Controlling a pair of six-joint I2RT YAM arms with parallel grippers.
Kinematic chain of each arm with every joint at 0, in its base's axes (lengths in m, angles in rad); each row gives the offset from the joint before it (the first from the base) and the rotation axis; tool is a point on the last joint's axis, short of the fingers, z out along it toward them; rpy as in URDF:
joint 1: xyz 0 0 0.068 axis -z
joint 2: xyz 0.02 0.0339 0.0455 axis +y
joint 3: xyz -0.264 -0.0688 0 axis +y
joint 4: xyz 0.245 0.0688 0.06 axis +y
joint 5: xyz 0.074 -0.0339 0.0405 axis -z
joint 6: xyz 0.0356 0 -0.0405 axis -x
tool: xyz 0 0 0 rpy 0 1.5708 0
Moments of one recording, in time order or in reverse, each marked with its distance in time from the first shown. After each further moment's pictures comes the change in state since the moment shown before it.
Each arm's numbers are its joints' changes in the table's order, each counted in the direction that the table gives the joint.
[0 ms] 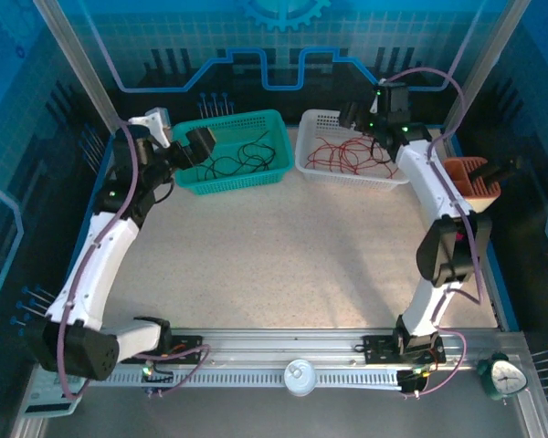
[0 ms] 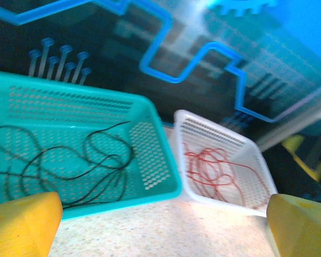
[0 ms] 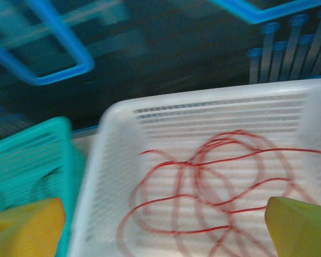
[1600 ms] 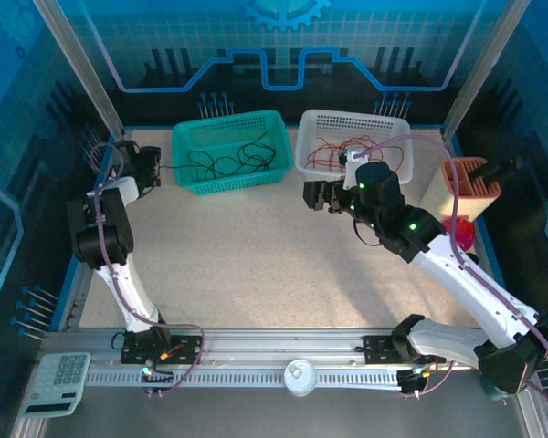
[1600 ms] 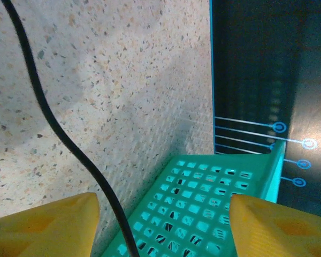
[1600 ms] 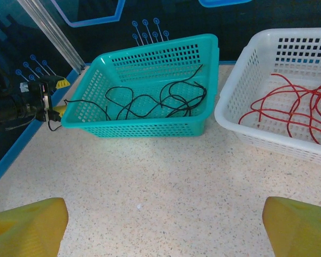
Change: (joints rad) left arm -0.383 0.800 -0.039 -0.457 0.062 0.737; right arm -0.453 -0.687 0.589 -0.010 0.115 -0.017
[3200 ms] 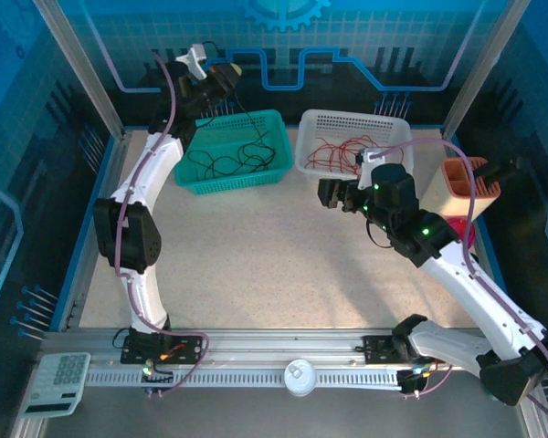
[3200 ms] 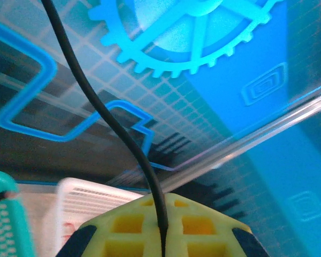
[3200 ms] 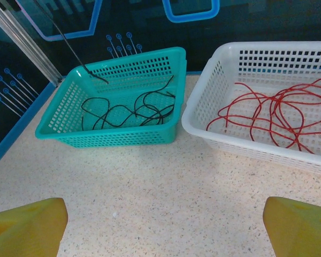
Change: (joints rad) left arm 0.433 -0.052 -0.612 0.043 0.185 -0.404; right arm 0.079 -0.071 0.033 0.019 0.021 0.030
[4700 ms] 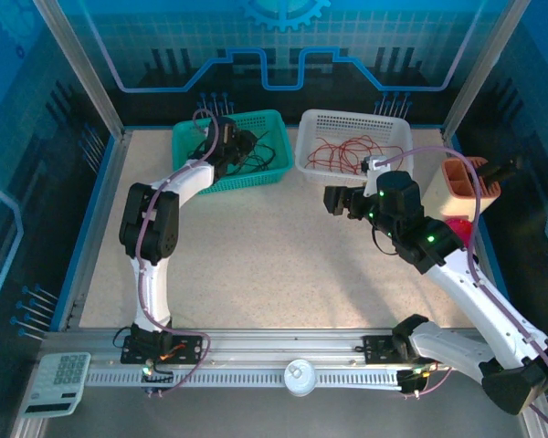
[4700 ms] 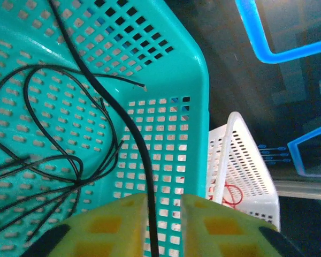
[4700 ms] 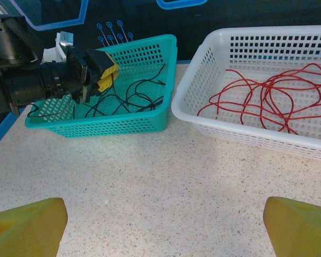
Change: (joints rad) left arm 0.101 0.134 0.317 0.022 -0.312 0.220; right arm 0.021 -0.049 0.053 0.029 -0.011 0.003
